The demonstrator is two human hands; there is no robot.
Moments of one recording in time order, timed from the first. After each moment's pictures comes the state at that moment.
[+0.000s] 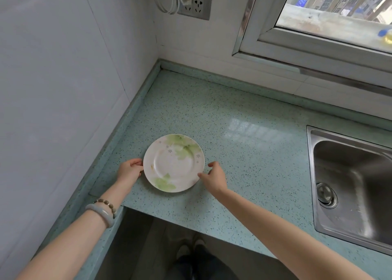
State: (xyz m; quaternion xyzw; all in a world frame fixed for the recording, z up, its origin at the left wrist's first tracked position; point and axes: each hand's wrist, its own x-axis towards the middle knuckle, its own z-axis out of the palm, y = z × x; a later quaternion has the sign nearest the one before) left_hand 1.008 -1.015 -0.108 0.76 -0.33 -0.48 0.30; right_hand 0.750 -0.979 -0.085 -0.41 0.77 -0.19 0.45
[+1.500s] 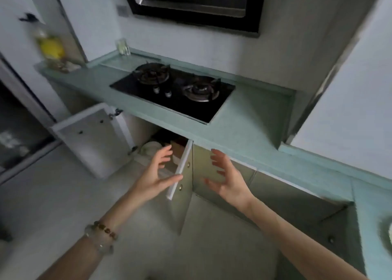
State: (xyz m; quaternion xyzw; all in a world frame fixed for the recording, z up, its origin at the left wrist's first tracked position) left_hand 0.846 -0.291 0.054 0.85 -0.07 0.02 0.53; right_hand 0.862 -0.532 0.055 -0.85 -0.16 0.03 0.51
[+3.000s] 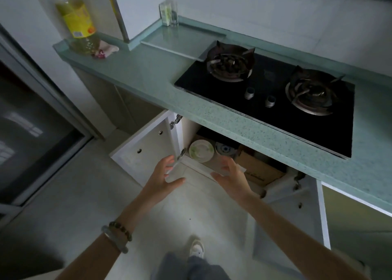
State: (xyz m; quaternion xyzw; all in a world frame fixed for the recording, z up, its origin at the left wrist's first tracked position) left_hand 1.081 0.222 -0.052 0.82 0.09 -0.08 0.56; right_hand 1.123 -0.006 -0.044 -0.86 0.01 0.15 0.49
